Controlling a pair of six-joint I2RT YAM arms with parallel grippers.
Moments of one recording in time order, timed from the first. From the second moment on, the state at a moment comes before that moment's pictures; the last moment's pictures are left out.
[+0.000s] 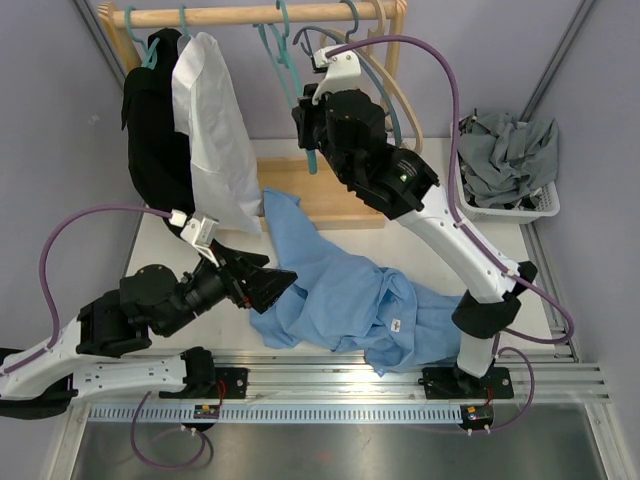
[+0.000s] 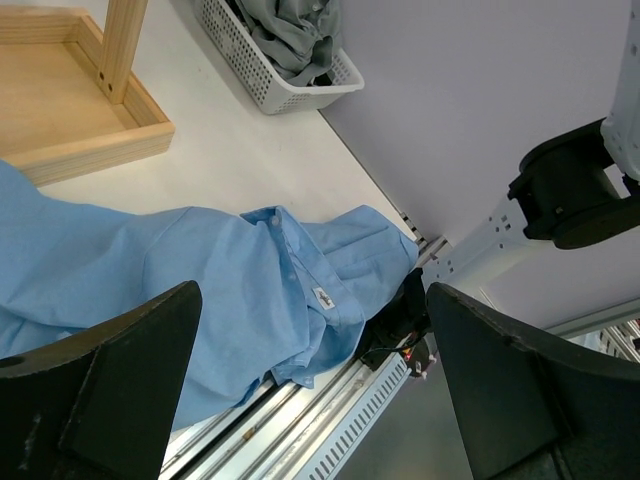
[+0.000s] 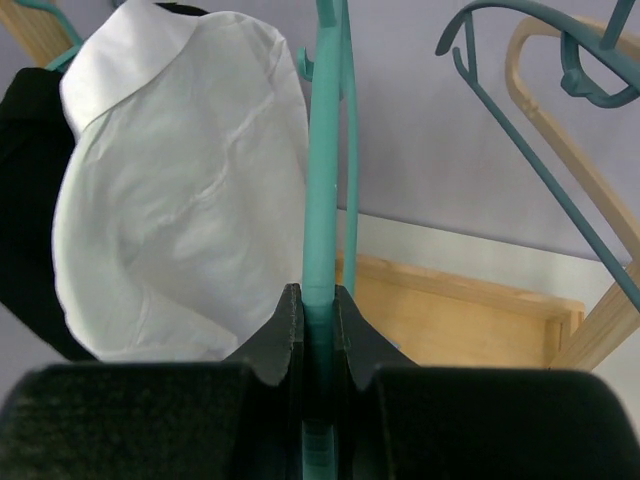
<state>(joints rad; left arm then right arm) -1.29 0.63 1.09 -0.57 -0.43 -0.62 0.95 1.81 2.34 -0.54 0.52 0.20</state>
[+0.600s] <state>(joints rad) -1.30 0.66 1.08 -0.57 -0.40 -0.63 0.72 1.95 2.52 -0.60 0.55 0.35</state>
